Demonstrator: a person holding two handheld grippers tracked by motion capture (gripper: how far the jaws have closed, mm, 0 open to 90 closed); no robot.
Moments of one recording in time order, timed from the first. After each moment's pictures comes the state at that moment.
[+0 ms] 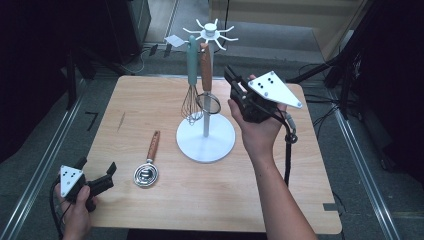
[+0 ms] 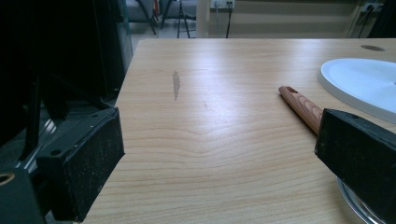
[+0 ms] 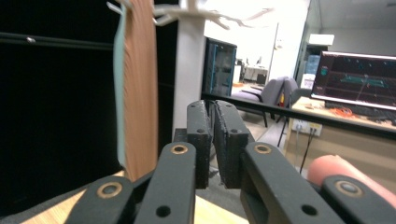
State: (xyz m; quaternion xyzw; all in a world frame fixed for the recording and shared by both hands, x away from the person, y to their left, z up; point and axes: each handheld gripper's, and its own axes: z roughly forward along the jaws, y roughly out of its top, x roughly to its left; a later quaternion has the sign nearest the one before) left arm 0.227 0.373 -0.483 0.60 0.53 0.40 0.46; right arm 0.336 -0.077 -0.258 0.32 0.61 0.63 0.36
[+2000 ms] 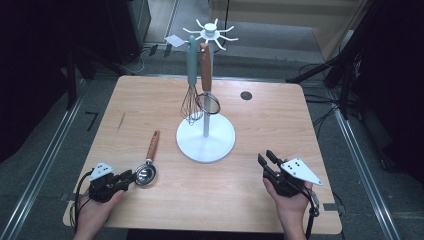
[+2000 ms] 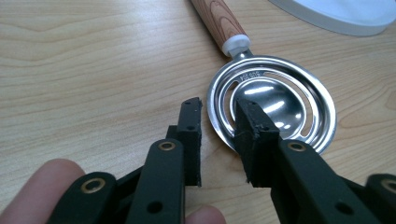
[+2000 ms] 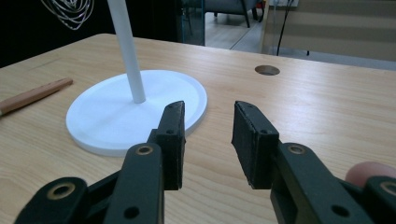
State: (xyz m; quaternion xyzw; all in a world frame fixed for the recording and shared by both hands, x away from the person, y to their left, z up) left arm 0.241 0.328 -0.489 0.73 0.54 0.16 0.39; right arm 0.257 -0.177 -0.450 0.45 0.67 0.52 0.29
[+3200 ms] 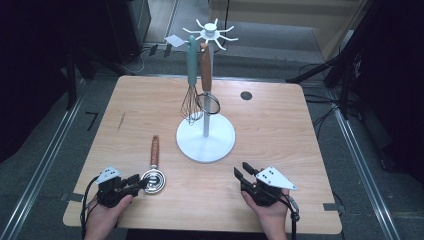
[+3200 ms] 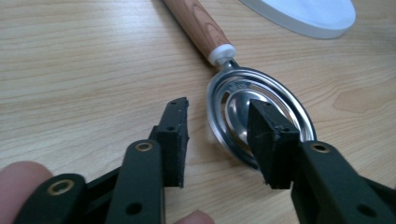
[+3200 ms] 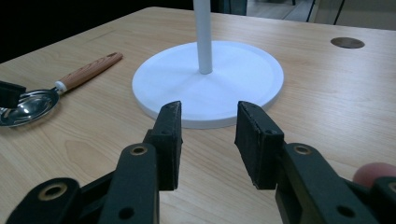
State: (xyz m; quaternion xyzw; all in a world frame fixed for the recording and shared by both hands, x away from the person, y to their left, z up) left arm 0.231 0.302 -0.490 0.71 0.55 0.12 0.41; right arm 0.242 -0.127 -0.470 0.42 0.71 0.52 0.22
